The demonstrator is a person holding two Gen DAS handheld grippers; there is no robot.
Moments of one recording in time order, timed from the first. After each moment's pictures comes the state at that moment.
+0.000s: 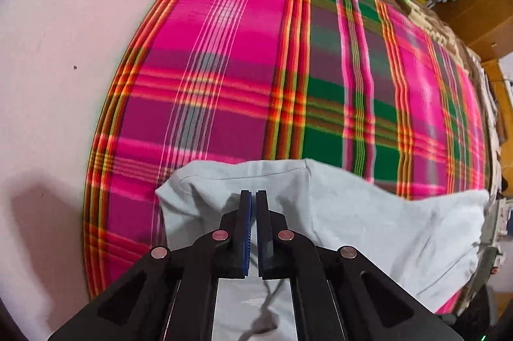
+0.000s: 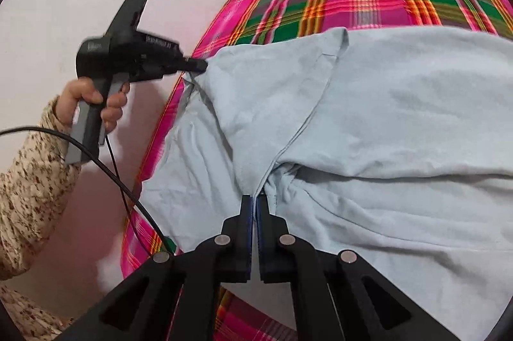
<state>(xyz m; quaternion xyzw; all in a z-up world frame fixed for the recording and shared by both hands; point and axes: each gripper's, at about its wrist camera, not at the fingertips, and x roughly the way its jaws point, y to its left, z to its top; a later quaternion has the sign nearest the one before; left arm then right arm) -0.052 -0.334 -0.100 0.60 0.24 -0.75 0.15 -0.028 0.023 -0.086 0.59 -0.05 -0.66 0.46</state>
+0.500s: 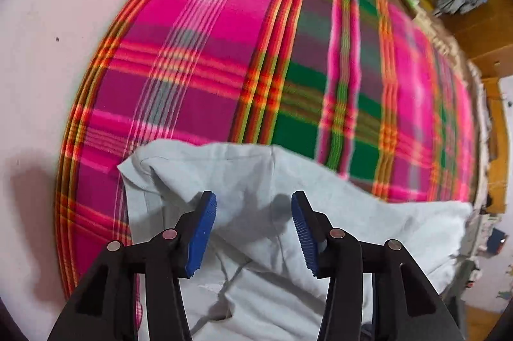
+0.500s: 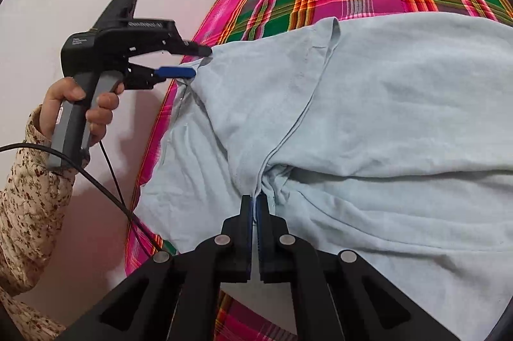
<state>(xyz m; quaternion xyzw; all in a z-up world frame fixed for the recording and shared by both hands) -0.056 -0.324 -0.111 0.62 0.29 -0.71 0.15 -0.035 0.022 -0.090 0.60 -0.05 -0.65 0.46</state>
